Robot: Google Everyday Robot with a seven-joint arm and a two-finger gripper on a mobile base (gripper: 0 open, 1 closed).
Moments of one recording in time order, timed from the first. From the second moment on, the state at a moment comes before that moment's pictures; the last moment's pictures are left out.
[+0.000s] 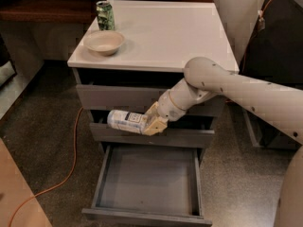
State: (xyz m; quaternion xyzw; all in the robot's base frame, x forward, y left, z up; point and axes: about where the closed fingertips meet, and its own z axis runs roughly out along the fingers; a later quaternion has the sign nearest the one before) arm 0.583 -0.014 0.684 -0.64 0.69 0.24 0.23
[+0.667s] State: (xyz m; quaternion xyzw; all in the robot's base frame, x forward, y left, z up) arm 0.574 -0.072 0.616 -0.65 0.72 0.18 0.17
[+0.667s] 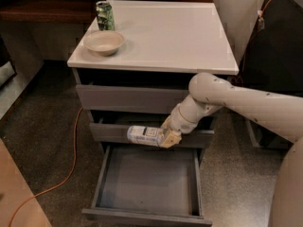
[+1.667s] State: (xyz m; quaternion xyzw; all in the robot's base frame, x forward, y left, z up) arm 0.581 -0.119 0.517 -0.68 0.71 0.14 0.11
